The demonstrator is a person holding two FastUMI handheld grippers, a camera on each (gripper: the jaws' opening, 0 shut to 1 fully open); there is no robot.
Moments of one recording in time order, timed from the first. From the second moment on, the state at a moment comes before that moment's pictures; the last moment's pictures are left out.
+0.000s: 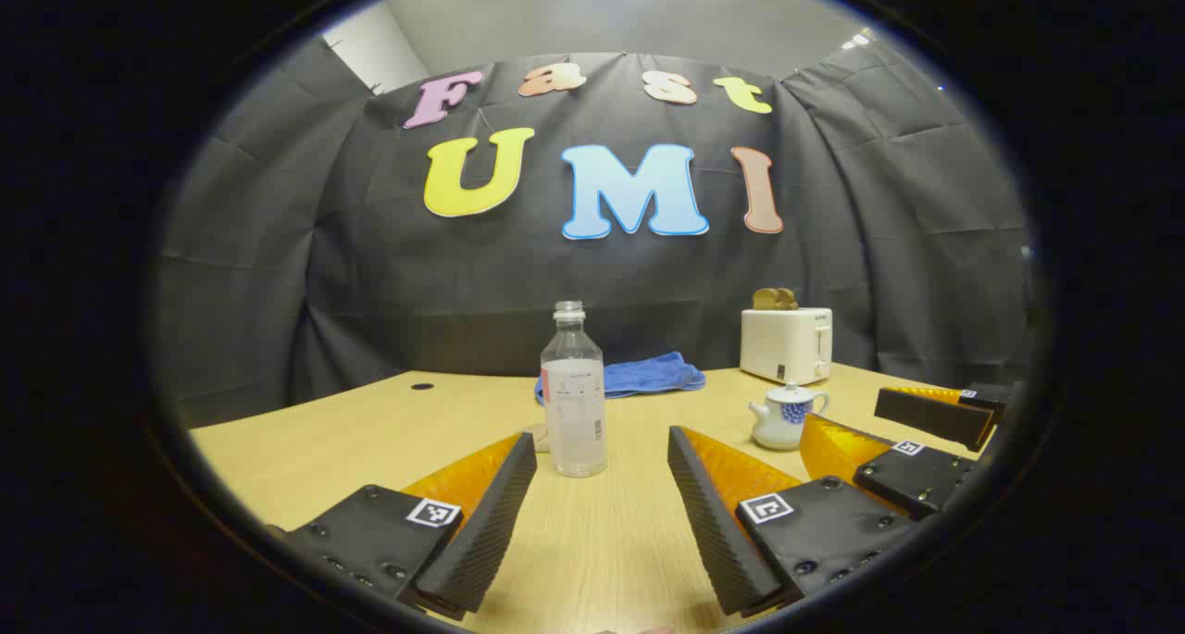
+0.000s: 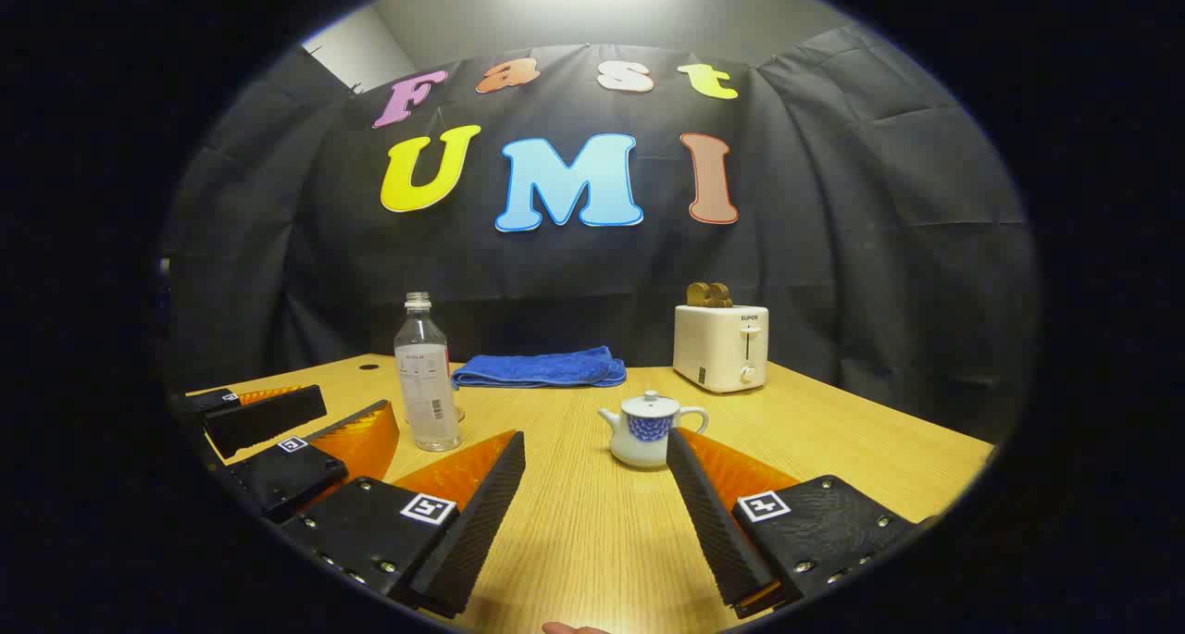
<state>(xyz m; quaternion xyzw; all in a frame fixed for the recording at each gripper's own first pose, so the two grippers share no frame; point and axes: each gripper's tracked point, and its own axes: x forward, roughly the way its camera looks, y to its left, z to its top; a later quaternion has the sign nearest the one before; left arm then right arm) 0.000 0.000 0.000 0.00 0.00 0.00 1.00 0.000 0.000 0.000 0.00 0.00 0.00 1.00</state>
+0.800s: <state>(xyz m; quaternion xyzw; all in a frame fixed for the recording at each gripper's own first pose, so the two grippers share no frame) 0.001 -0.001 -0.002 0.00 0.00 0.00 1.00 0.000 -0.003 0.000 0.00 0.00 -0.01 1.00</state>
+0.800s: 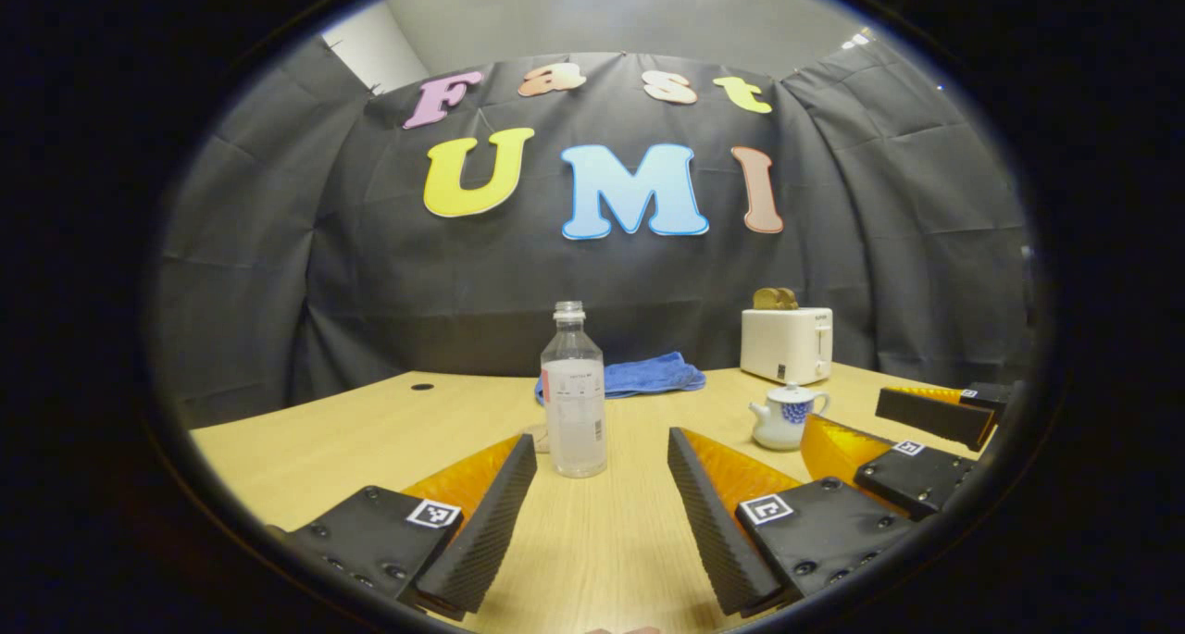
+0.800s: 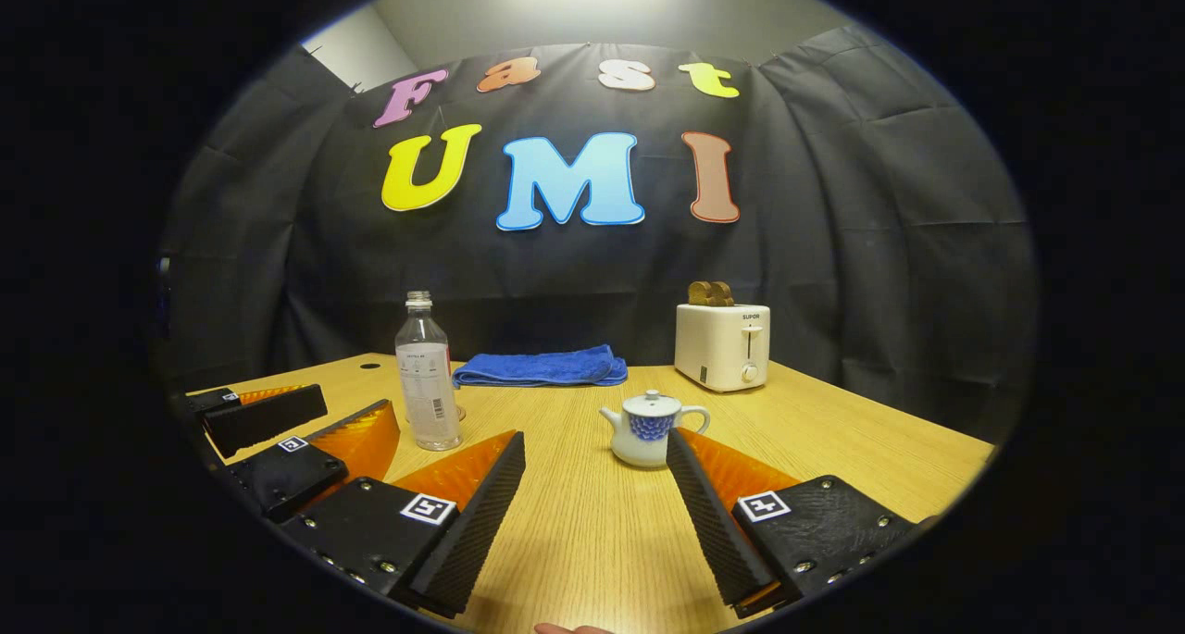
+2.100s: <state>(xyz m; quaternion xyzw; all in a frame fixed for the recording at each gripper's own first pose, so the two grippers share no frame) 0.053 0.027 0.027 0.01 0.01 0.00 1.00 0.094 -0.037 -0.006 -0.01 0.05 -0.03 1.00</state>
